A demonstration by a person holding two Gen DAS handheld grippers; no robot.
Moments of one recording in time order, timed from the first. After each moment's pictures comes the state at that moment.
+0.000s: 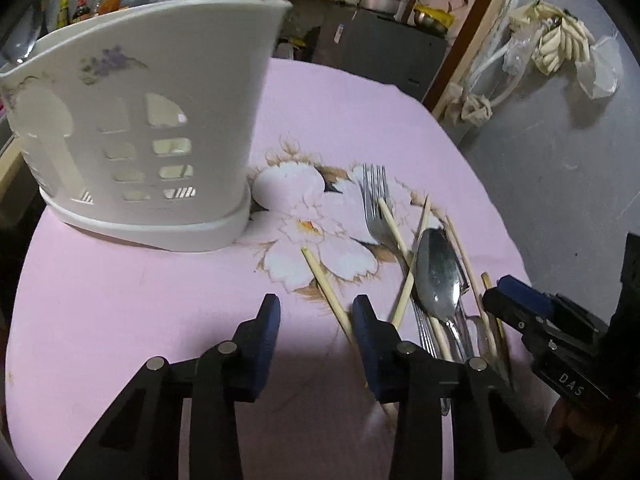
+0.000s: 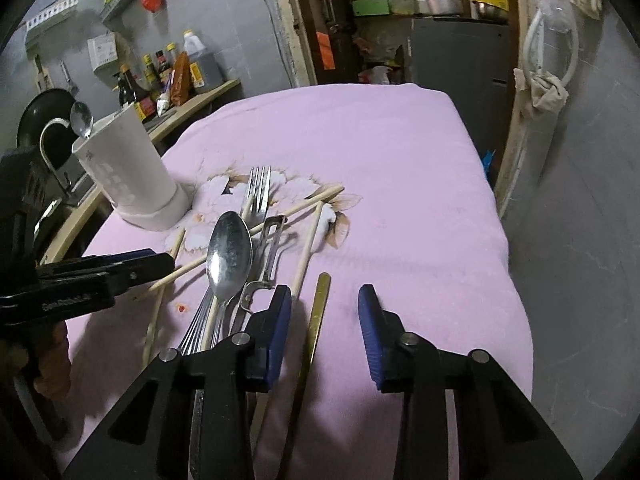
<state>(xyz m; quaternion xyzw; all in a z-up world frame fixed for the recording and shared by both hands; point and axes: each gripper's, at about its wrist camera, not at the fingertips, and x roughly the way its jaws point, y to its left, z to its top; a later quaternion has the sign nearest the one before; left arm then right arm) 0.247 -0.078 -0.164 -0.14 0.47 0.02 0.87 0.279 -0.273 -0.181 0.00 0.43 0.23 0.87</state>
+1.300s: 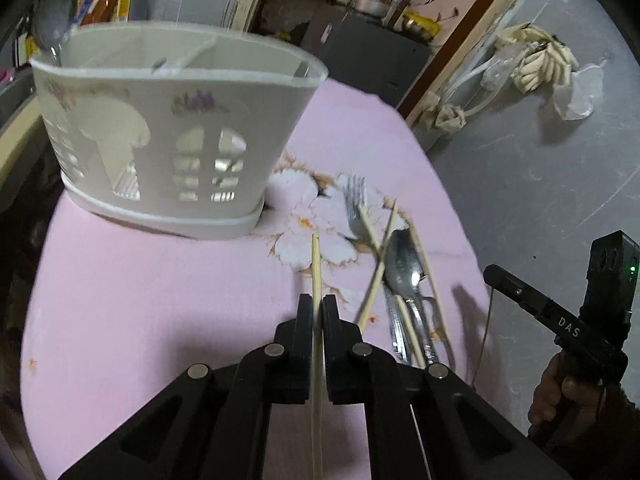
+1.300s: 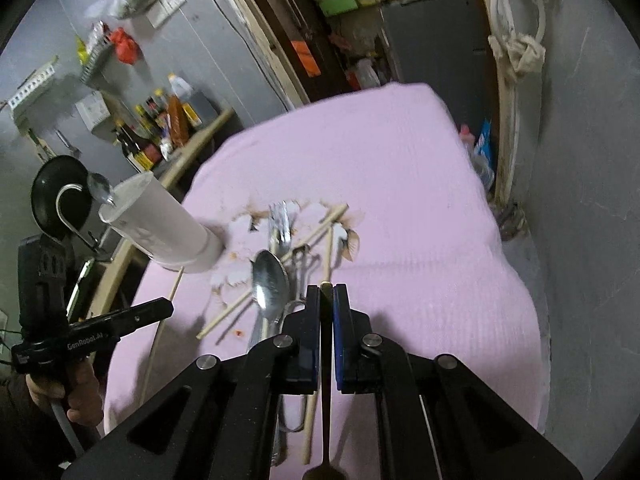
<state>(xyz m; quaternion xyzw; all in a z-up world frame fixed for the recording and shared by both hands) 0.219 -0.045 -0.127 -0.19 0.46 -0.04 0.87 0.270 -0.304 -0.145 0.12 0.43 0.23 0.87</state>
